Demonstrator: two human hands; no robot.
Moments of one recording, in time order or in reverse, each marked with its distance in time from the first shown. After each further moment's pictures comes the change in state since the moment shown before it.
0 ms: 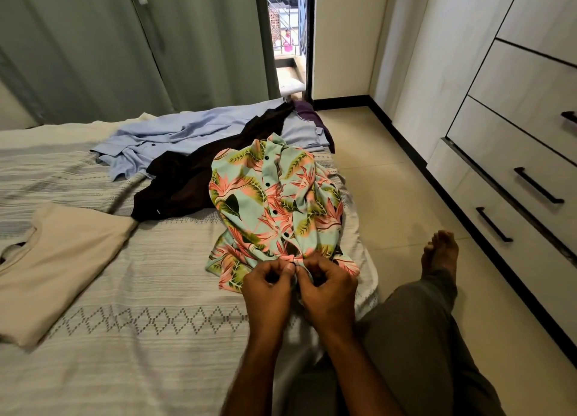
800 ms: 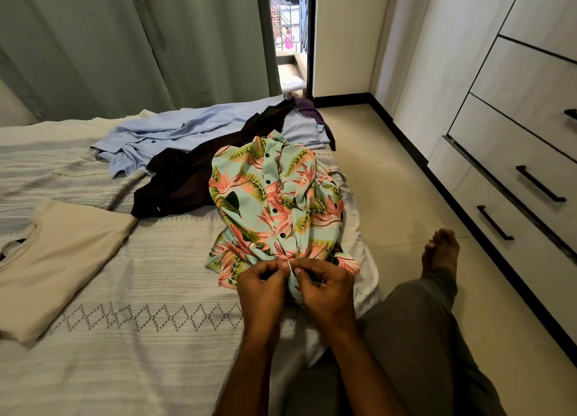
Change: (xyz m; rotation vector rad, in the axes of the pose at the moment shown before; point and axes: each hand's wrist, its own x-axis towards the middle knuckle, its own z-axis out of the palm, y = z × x) left_hand 0.000 0.008 -0.006 -0.109 -0.012 -0.146; right_hand 0.002 0.005 -0.002 0.145 -0.082 -0.079
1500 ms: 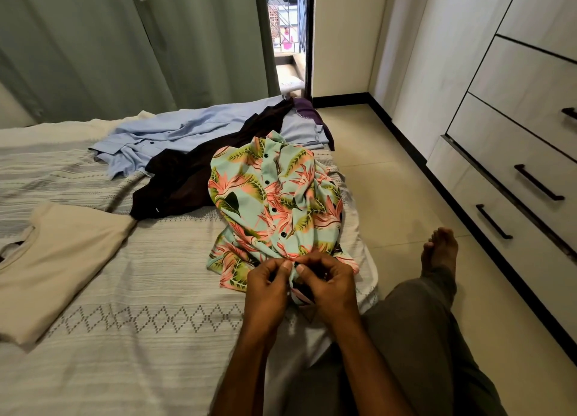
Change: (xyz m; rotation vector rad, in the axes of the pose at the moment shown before) left_hand 0.003 -0.006 -0.003 0.029 -0.219 0.051; right_hand 0.005 0.000 -0.005 0.293 -0.041 0.304
